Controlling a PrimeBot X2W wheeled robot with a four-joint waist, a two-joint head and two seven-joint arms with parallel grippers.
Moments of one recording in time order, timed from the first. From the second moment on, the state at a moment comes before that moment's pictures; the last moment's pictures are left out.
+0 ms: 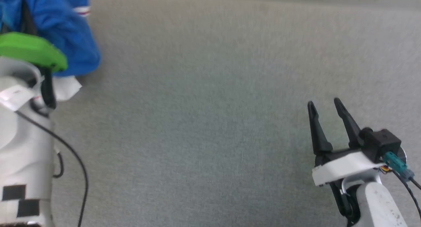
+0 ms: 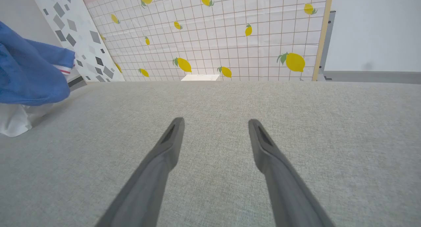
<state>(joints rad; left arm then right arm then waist) -0.80 0.37 -0.03 0.54 -0.42 0.08 -0.15 -0.17 -0.05 0.04 0.13 0.16 0.13 -0.19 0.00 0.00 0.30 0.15</state>
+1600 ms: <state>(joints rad) -0.46 0.05 -0.66 0.59 -0.67 -0.02 0.31 -0.09 -0.05 0.01 0.10 0.19 0.13 -0.17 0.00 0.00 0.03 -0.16</state>
